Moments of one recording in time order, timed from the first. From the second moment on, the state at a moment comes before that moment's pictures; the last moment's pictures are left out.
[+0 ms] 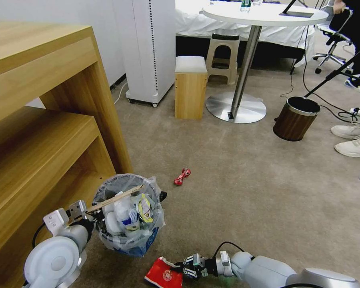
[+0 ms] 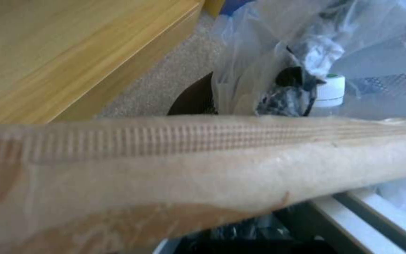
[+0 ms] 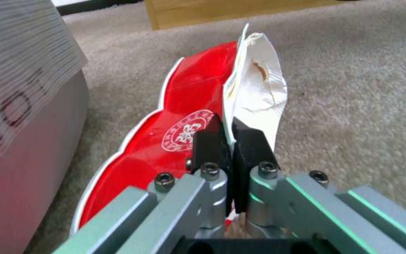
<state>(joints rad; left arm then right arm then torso) 1.51 -1.04 -0.58 -2.22 -1.26 0.52 -0.77 -0.65 1.21 -0.94 0.60 0.90 0.81 -0.93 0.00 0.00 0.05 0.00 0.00</state>
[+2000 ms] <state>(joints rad) 1.53 -1.07 -0.50 -2.22 -1.19 0.53 -0.76 -0.63 0.74 -0.65 1.63 0.95 0.73 -0.48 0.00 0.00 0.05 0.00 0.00</state>
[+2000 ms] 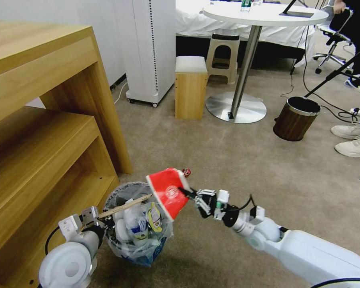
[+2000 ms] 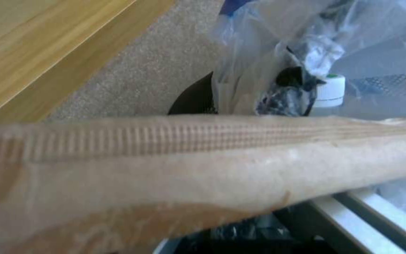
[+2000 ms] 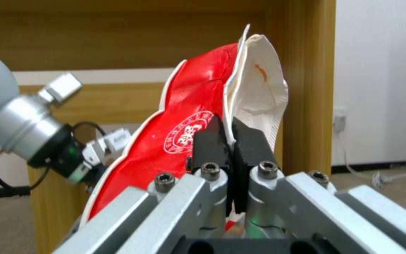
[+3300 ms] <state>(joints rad) 1.55 -1.07 -0.50 -2.28 -1.19 0.53 -0.76 -0.52 0.89 -0.90 1.48 0.96 0.74 -0.40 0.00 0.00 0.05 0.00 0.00</state>
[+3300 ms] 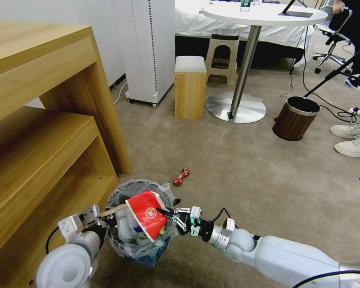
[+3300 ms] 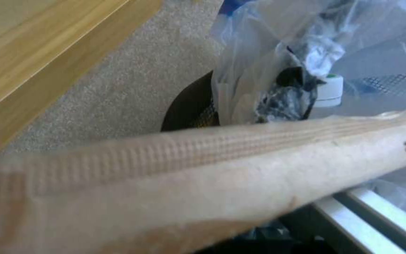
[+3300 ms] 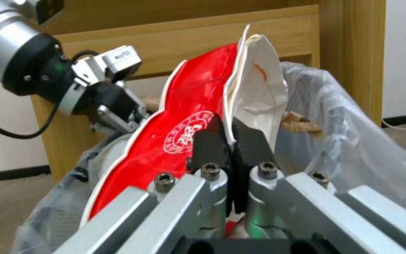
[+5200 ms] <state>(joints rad) 1.51 -1.11 -0.50 -2.25 -1.12 0.54 -0.71 -1.18 0.74 0.33 1.58 0.59 0.60 0.28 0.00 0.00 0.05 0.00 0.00</state>
